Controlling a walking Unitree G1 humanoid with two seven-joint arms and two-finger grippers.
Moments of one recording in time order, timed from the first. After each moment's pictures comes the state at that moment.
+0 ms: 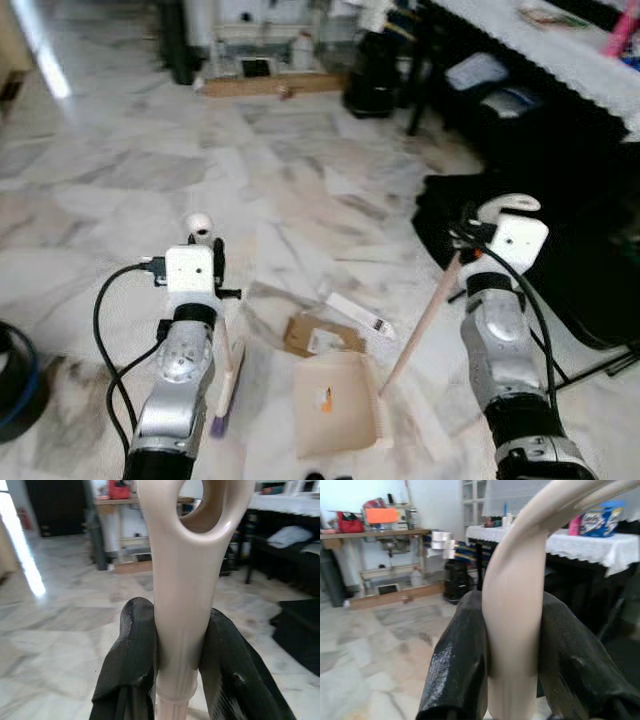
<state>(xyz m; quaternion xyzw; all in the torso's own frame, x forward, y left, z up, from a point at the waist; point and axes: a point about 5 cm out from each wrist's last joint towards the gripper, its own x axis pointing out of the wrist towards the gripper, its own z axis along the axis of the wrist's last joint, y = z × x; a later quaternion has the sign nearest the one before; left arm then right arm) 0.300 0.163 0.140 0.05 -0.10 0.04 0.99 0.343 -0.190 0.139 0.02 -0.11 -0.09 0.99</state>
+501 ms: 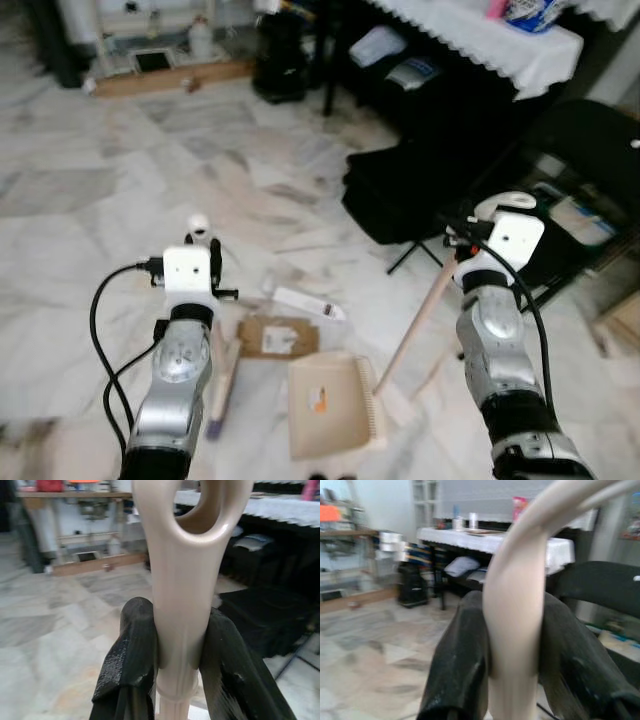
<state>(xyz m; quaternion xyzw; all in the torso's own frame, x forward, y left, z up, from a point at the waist) 0.302 0.162 0.137 0.05 -0.10 0.03 0.99 0.346 -0.185 0.143 0.01 -0.11 -0.08 0.99</state>
